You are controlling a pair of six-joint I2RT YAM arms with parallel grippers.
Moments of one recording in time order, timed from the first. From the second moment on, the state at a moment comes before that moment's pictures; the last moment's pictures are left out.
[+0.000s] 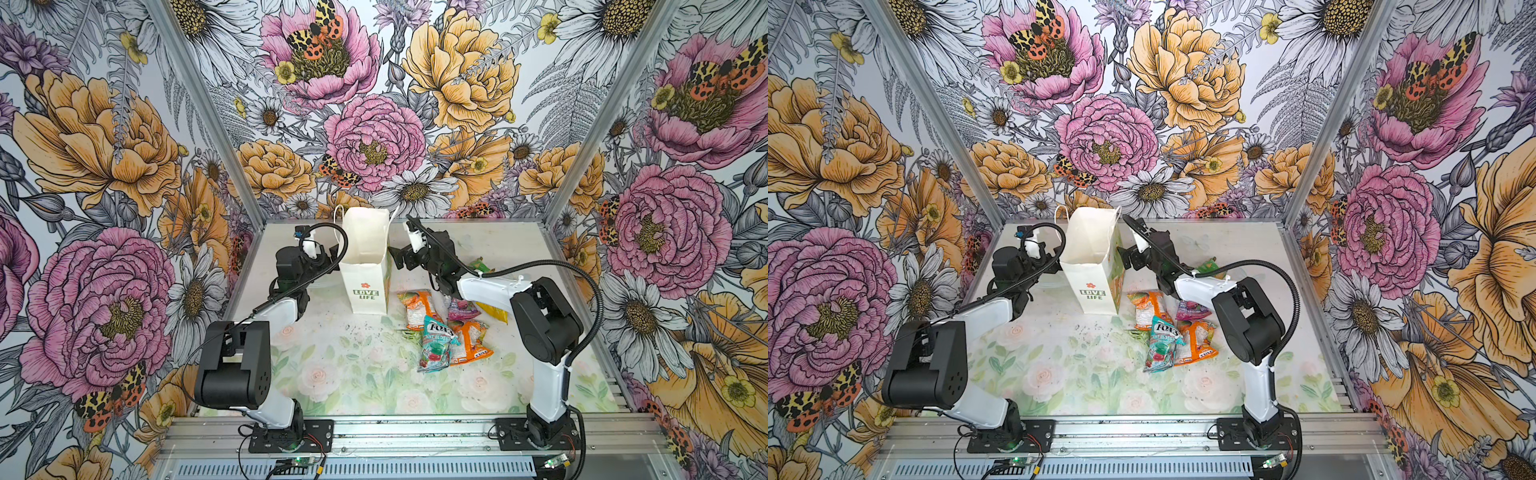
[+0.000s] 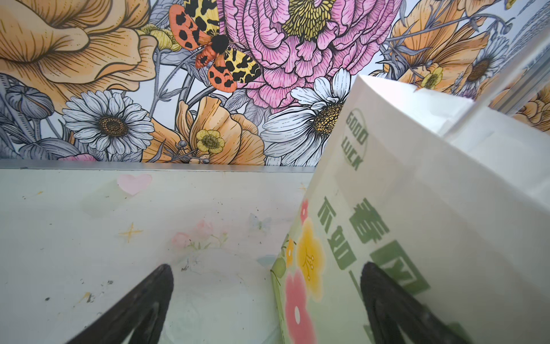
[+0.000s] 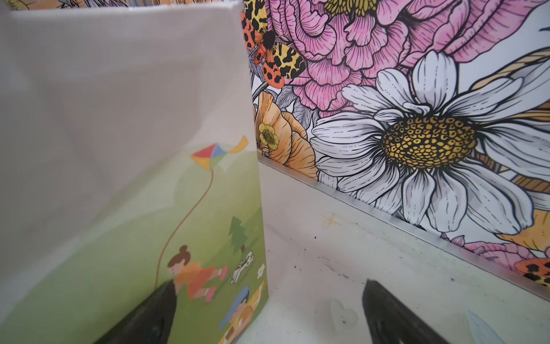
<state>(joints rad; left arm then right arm) -0.02 1.52 0.77 0.54 0.27 -0.19 0.55 1.97 1.30 0.39 -0.08 -0.02</state>
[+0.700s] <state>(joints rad) 0.01 1.12 0.96 -0.13 0.07 -0.22 0.55 1.70 1.23 0.06 -0.19 -0.03</state>
